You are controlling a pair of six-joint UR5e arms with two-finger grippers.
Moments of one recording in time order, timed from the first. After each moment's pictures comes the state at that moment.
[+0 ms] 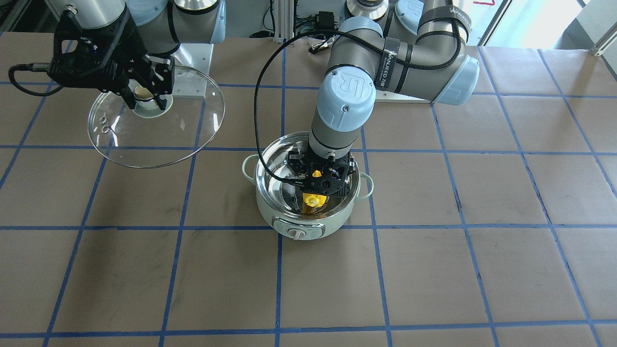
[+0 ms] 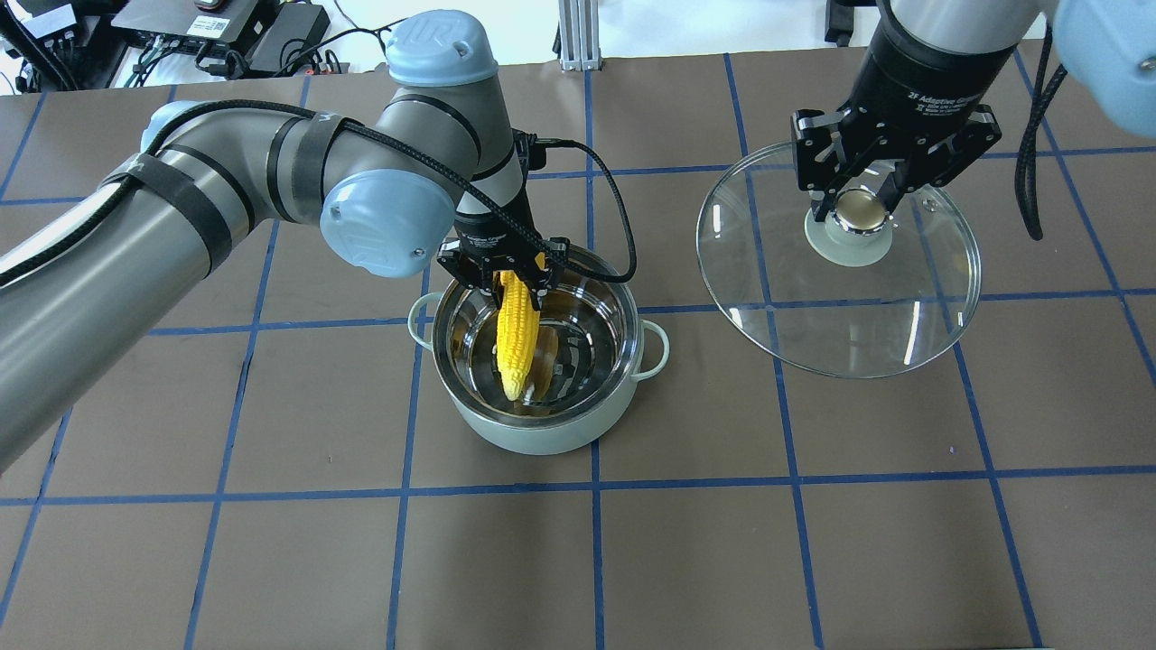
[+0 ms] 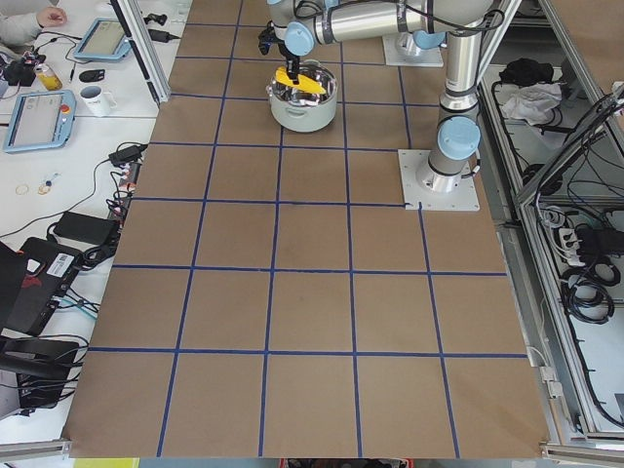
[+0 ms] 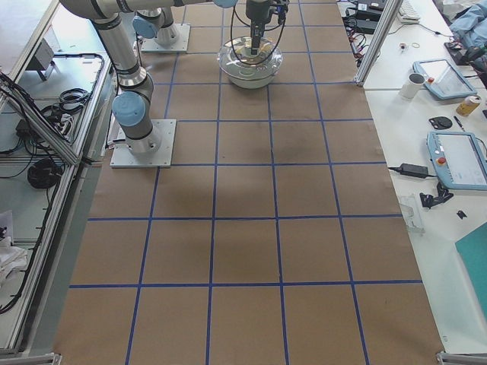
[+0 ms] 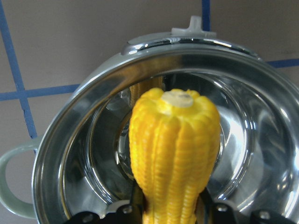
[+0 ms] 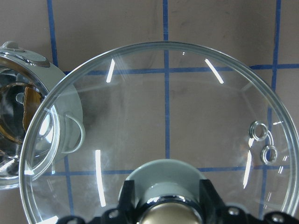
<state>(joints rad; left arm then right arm) -1.84 -1.87 -1.63 -1.34 1.49 -0.17 1.60 -1.59 1.49 -1.44 -1.56 0.05</state>
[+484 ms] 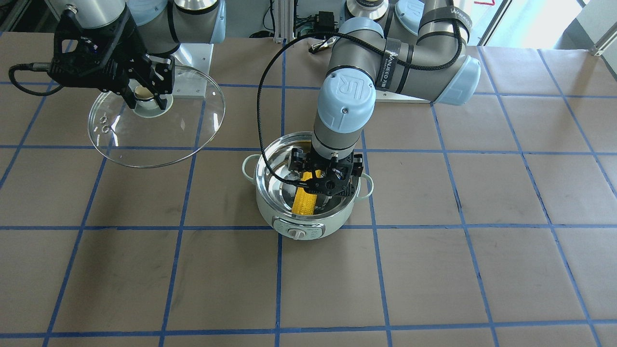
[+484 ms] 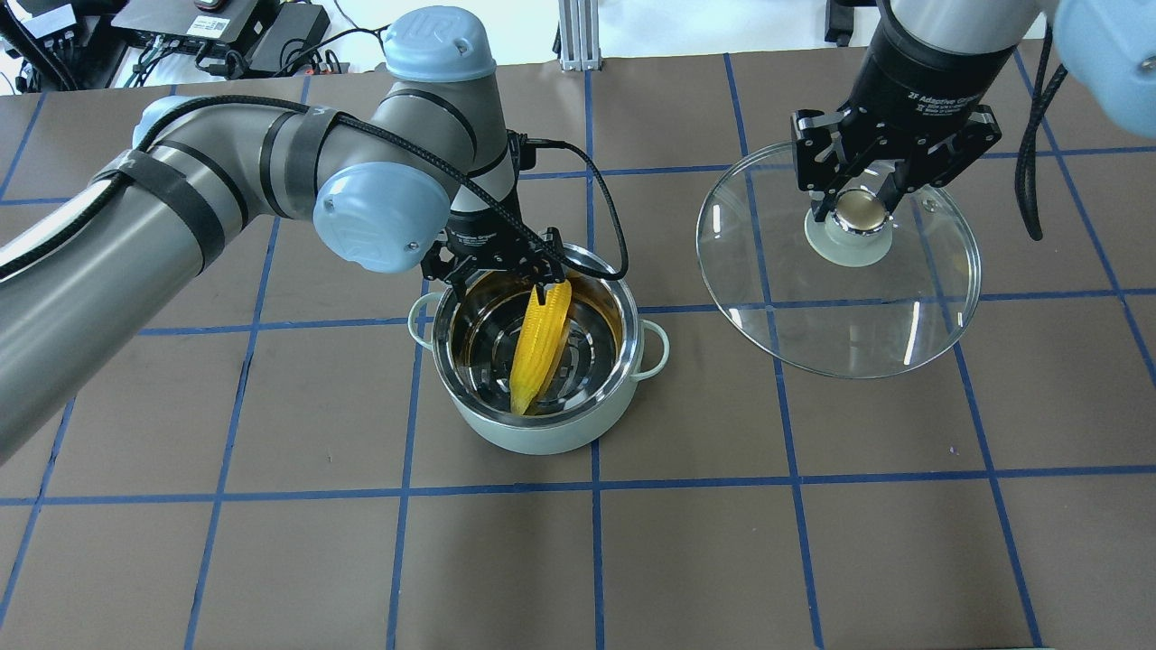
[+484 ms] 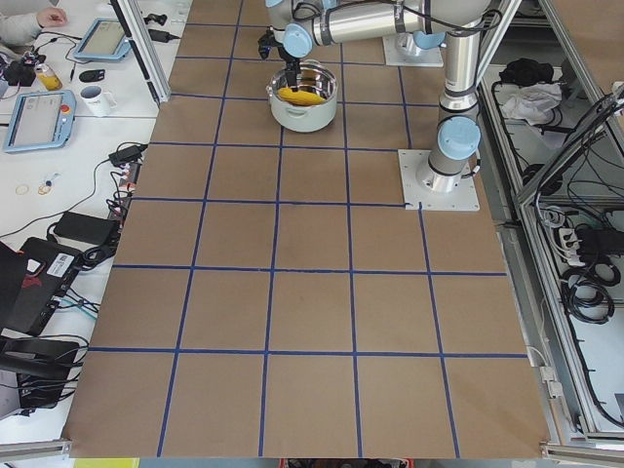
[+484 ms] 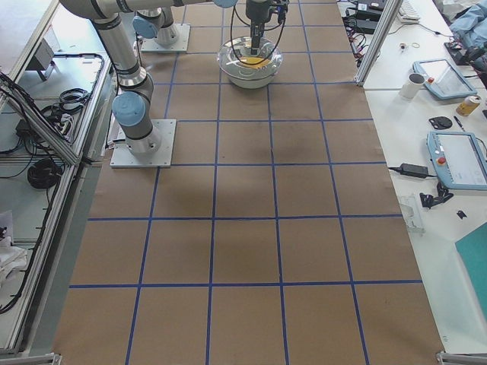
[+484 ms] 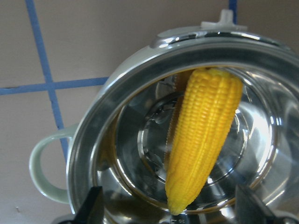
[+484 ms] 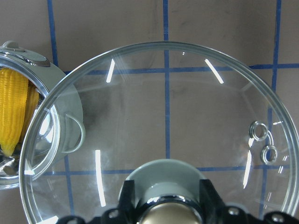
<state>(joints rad) -1.83 -1.86 -1.62 -1.38 1.54 -0.18 1.60 -1.59 1.49 -1.43 -1.56 0.05</state>
